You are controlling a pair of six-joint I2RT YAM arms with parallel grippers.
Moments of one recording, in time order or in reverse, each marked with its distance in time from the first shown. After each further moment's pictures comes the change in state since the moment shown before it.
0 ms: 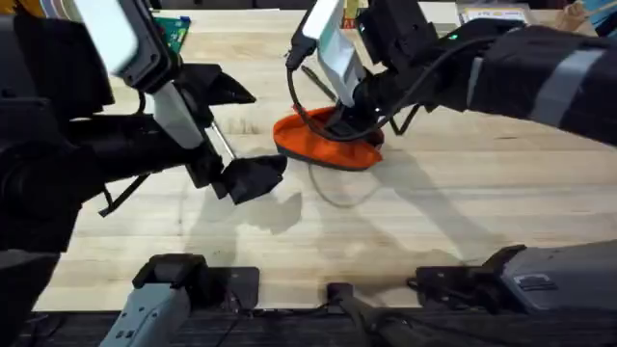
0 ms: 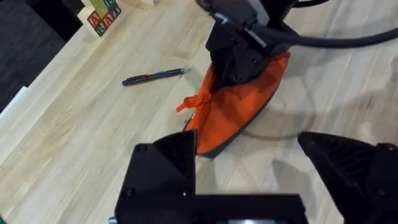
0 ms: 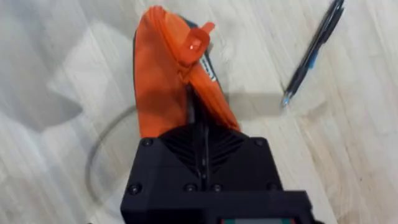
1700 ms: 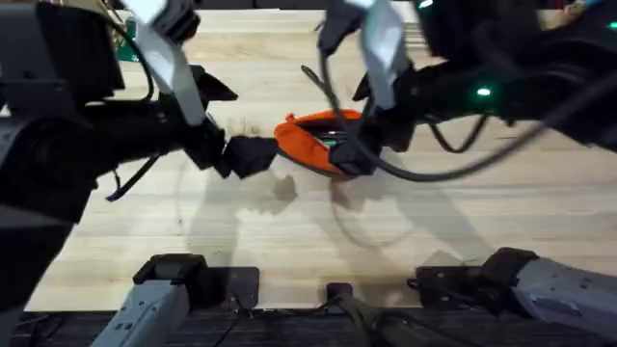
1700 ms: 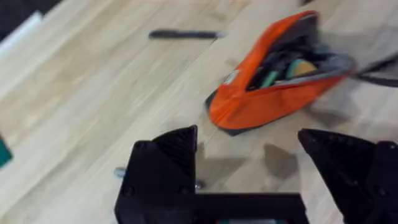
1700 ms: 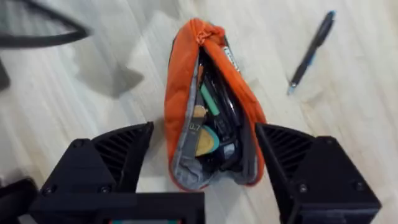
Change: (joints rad) left arm 0.000 0.083 0.000 0.076 -0.178 -0.184; right arm 0.061 -0.331 0.003 -0.216 0.002 0.098
